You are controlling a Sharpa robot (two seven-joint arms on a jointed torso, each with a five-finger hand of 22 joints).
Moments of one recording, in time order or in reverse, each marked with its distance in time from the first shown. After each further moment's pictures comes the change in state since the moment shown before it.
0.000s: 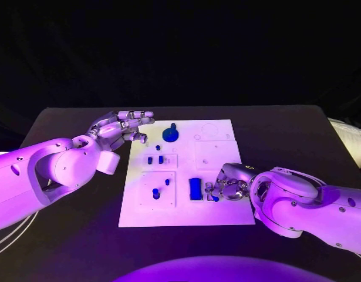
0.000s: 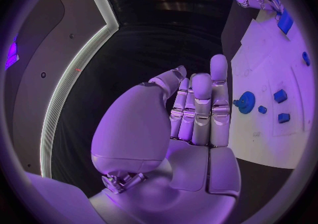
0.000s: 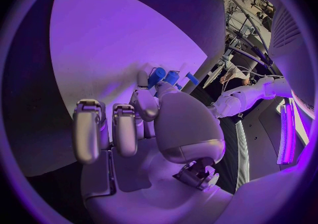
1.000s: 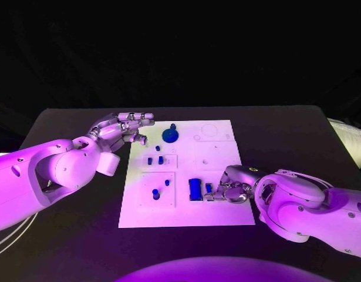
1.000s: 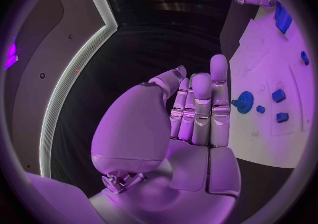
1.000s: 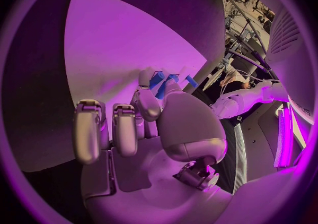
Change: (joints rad) left arm 0.000 0.000 -0.005 -0.002 -0.002 0.001 -0.005; left_hand 0.000 0.000 0.000 0.000 0.000 0.000 0.000 0.000 0.000 0.000 0.000 0.000 0.000 0.000 0.000 -0.005 -0.007 0.000 -0.002 -0.002 0.000 -0.001; right arm -0.003 -0.039 -0.002 0.034 -0.032 0.012 0.002; right_hand -0.108 -0.018 -0.155 -0.014 -0.251 0.007 0.000 0.003 0.010 0.005 -0.005 -0.019 -0.001 0.000 0.000 0.000 0.000 0.000 0.000 0.000 0.003 0.000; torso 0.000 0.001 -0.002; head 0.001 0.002
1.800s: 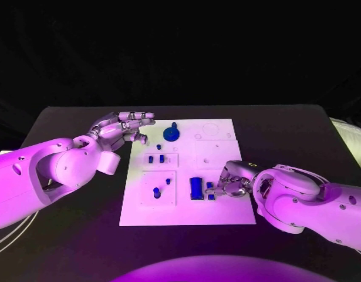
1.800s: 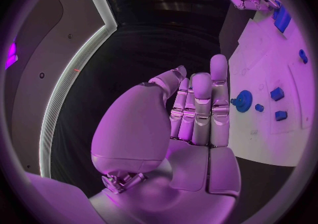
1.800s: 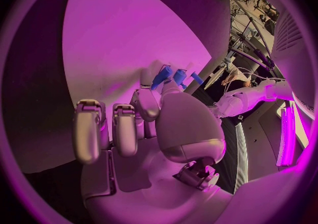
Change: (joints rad) left arm 0.000 0.000 -0.002 -0.003 -0.001 0.003 -0.002; left_hand 0.000 0.000 0.000 0.000 0.000 0.000 0.000 0.000 0.000 0.000 0.000 0.000 0.000 -0.006 0.001 0.000 -0.003 0.000 -0.002 -0.002 -0.004 0.000; right arm 0.004 0.042 0.009 -0.071 0.013 0.000 0.023; right_hand 0.132 0.018 -0.018 -0.027 -0.063 0.007 0.001 0.004 0.012 0.000 0.000 -0.005 0.009 0.000 0.000 0.000 0.000 0.000 0.000 0.000 0.000 0.001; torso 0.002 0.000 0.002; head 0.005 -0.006
